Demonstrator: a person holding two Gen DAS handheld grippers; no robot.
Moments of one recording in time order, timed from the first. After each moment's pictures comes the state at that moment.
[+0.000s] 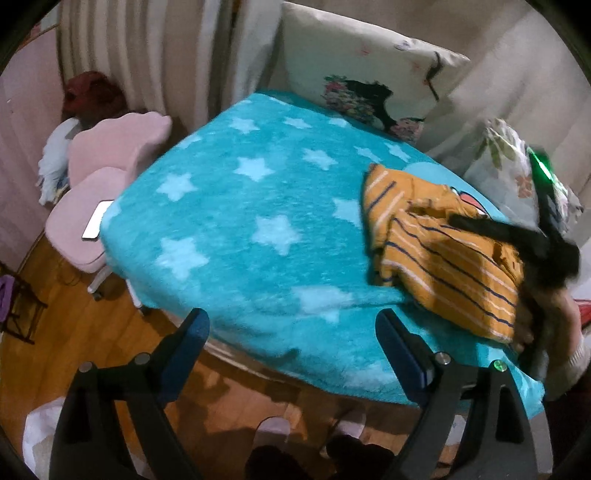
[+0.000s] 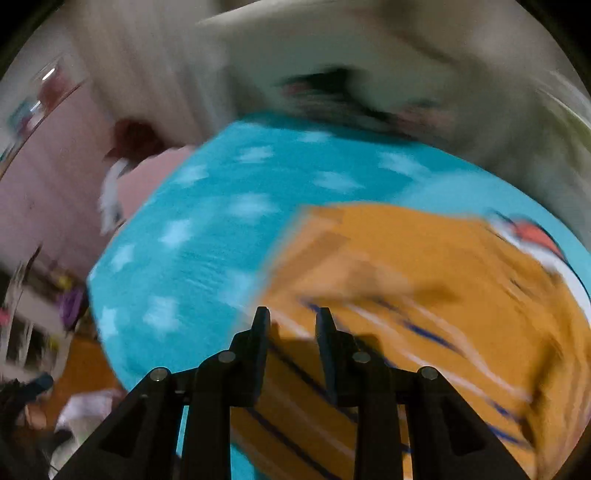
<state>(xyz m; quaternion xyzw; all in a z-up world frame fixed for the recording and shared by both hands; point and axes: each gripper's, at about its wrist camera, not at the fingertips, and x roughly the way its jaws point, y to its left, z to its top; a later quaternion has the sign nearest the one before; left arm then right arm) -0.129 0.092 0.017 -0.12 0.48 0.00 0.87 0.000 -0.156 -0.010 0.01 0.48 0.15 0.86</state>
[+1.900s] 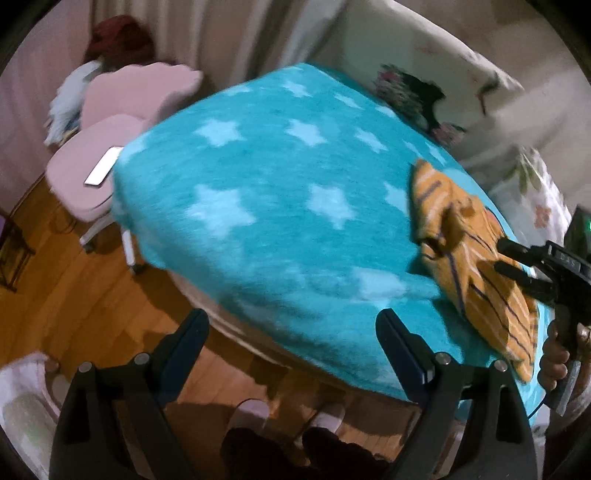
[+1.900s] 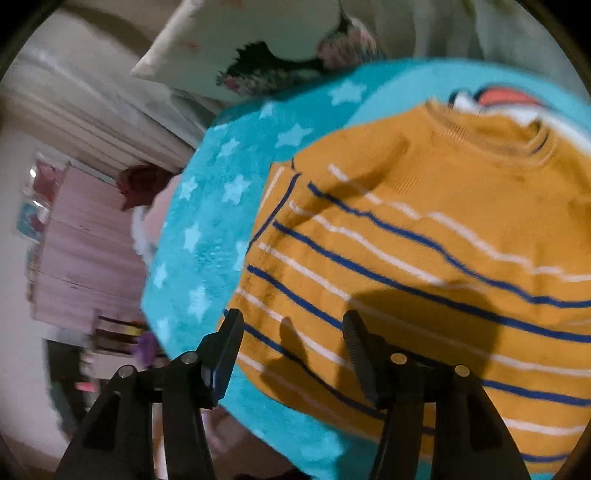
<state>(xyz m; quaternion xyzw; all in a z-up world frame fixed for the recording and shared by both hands) -0.135 0.142 -0.026 -0.20 0.51 0.02 0.84 -0.006 -0.173 -0.017 0.15 0.55 0.19 0.80</state>
